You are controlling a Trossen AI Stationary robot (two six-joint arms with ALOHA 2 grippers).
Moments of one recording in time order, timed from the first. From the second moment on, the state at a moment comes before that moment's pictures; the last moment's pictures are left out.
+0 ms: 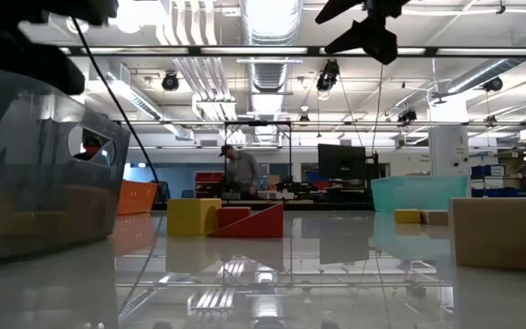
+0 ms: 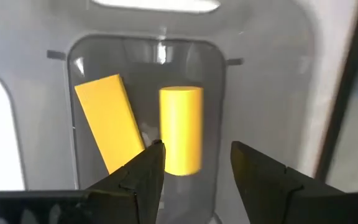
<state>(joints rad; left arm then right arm) -0.59 1.62 1.16 -0.81 0.08 -0.73 -0.01 1.25 1.09 -0.42 0.04 0.59</state>
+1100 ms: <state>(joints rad) -0.08 1.05 1.17 -0.65 -0.27 -0.40 -0.01 1.27 1.09 -0.82 -0.12 1.32</state>
